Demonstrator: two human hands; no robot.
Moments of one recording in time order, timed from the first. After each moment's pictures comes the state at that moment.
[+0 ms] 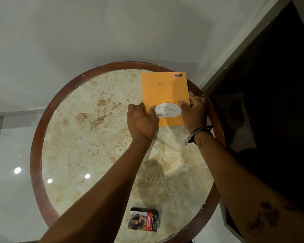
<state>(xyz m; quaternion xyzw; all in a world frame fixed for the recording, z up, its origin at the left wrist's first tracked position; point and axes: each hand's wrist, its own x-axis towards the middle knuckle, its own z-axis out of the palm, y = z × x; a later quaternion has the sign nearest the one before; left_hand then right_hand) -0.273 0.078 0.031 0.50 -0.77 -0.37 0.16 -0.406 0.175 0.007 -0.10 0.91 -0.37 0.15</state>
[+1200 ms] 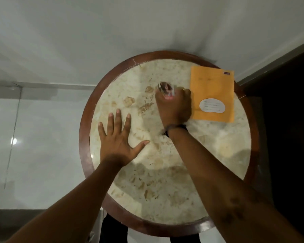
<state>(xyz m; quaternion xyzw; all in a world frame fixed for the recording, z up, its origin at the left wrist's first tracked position) -0.035 0.000 -0.002 0.40 -0.91 -0.14 -0.04 -0.235 0.025 0.062 -0.16 0.94 -0.28 0.04</state>
